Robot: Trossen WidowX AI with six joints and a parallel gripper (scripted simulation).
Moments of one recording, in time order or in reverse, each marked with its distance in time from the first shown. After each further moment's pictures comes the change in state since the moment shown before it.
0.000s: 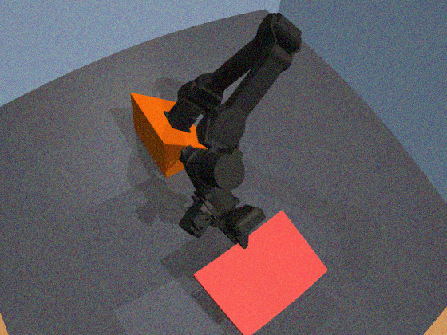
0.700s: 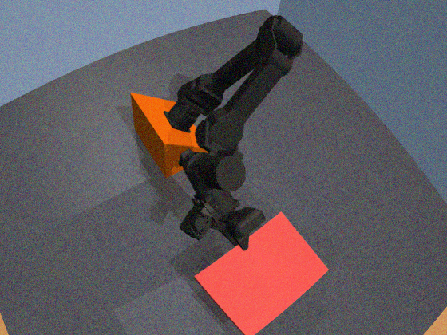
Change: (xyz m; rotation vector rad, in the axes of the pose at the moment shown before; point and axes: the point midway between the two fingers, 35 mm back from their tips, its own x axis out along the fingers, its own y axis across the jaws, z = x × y) arm 0.007 -0.005 0.000 -0.015 0.005 0.010
